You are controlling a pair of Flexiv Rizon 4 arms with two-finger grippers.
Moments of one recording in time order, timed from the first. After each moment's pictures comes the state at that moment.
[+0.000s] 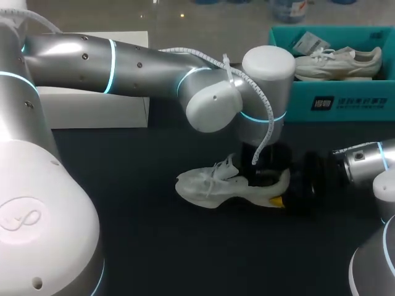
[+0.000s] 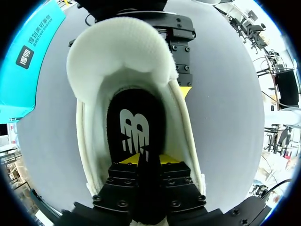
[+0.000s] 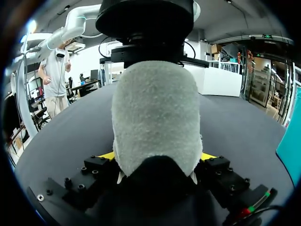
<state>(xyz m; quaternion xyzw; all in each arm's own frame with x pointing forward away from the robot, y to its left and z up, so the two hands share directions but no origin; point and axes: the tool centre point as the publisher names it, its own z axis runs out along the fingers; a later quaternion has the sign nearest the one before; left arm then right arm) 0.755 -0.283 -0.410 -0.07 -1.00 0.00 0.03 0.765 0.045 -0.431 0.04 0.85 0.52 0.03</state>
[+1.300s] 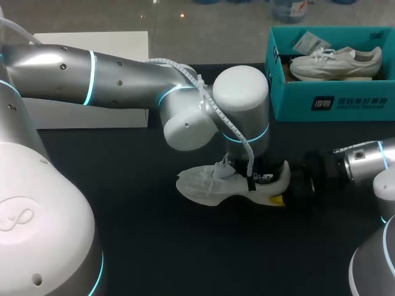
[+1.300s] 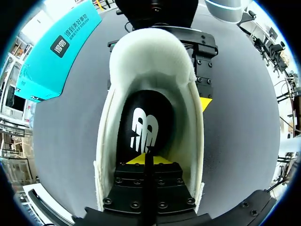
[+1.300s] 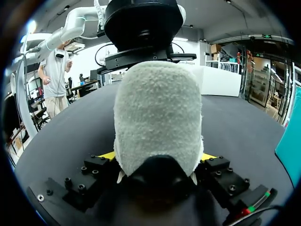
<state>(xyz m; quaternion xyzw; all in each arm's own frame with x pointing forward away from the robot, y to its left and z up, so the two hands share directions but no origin) 0.771 -0.289 -0.409 0.02 -0.99 0.09 -0.07 0.769 0.044 -0.431 0.04 0.85 0.52 0.03</state>
